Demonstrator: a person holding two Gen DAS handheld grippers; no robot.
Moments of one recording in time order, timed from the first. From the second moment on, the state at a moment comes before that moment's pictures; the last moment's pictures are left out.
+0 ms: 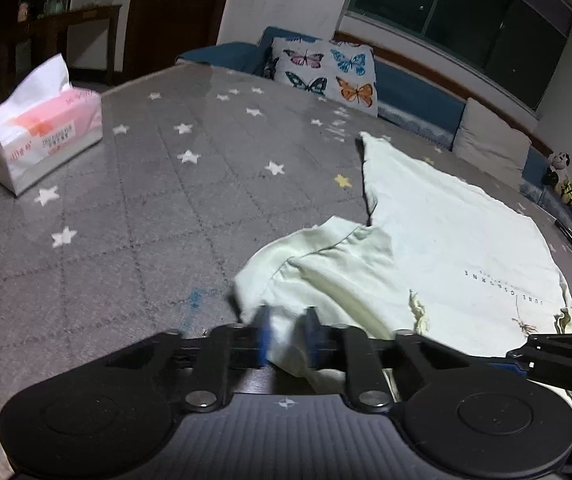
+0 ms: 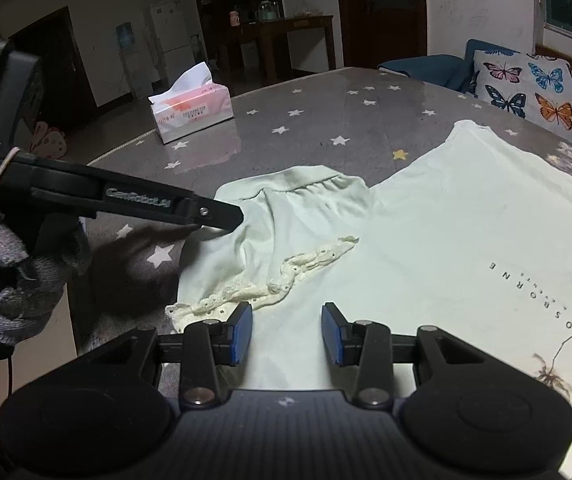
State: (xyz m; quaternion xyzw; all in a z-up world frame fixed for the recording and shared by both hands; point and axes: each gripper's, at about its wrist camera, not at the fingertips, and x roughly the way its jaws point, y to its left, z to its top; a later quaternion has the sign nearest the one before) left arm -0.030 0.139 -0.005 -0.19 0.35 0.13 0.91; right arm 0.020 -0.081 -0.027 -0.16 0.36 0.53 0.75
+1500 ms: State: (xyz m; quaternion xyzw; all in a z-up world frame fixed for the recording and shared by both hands) left arm 0.034 0.127 -0.007 -0.12 0.36 0.08 0.92; right arm 0.022 -0.080 -0.029 -0.16 0.36 0.53 0.75
